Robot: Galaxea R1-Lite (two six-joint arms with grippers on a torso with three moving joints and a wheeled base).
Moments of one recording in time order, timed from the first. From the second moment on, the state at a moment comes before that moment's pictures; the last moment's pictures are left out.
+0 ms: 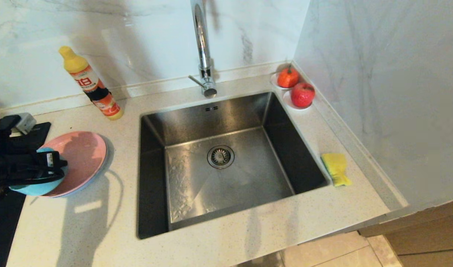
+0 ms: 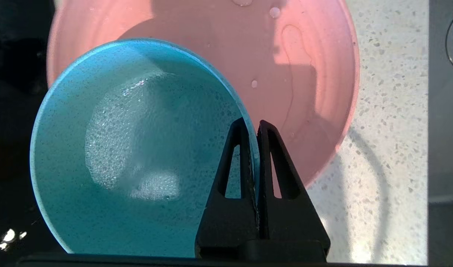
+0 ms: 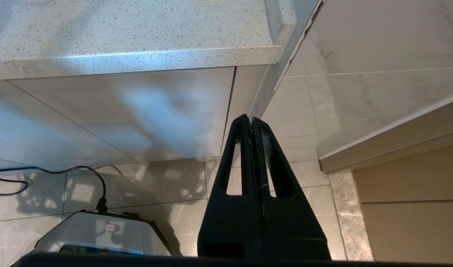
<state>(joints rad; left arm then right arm) 0.35 1.59 -0.93 -0.13 -0.19 0.10 0.00 0.00 -0.07 0.18 0.03 -0.08</state>
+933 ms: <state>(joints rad) 0.28 1.66 -0.87 -0.30 -0.08 0.09 0.00 0.00 -0.07 0.18 0.03 -0.08</state>
